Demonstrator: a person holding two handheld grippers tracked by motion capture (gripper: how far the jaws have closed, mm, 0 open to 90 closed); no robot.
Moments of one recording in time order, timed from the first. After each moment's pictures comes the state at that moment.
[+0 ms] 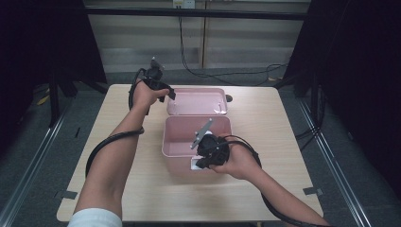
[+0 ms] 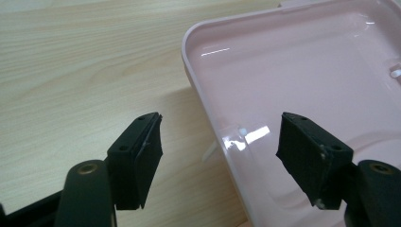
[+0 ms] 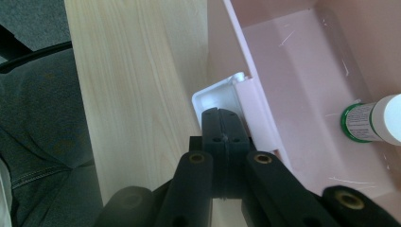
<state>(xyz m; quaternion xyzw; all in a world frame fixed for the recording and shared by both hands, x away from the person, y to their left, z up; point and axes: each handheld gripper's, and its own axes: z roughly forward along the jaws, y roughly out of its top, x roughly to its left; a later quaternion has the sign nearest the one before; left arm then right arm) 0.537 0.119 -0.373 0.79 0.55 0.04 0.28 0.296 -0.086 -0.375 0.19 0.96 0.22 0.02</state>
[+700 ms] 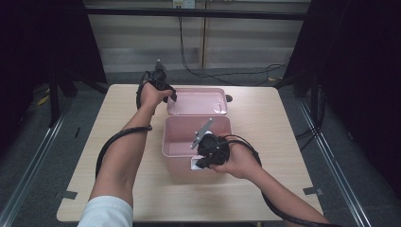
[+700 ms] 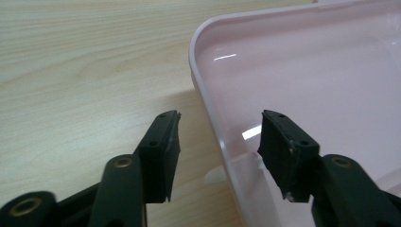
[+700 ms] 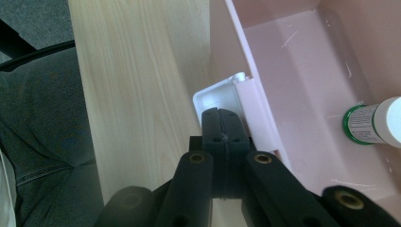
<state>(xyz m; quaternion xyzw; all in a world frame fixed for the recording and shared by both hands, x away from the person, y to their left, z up) 0.556 0.107 -0.396 0.78 0.58 0.02 0.26 0.297 -0.087 -0.375 0.18 0.96 0.22 0.01</state>
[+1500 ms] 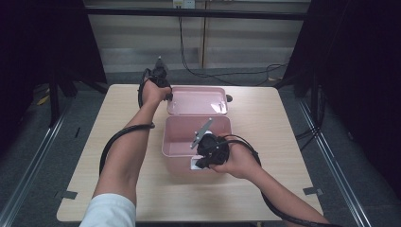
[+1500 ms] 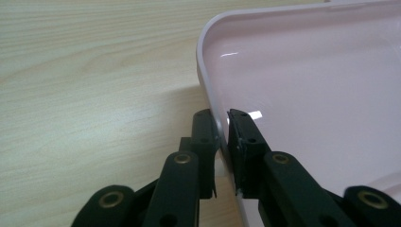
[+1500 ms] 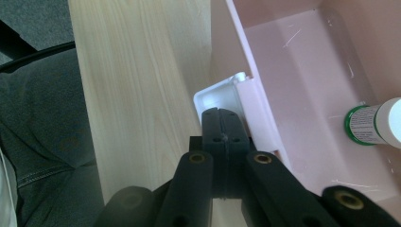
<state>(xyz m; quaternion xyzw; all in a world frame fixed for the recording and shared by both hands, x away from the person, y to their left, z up) 0.559 0.103 -0.384 0.77 0.59 0.02 0.23 0.297 -0.086 -0.375 0.19 0.96 0.22 0.01</state>
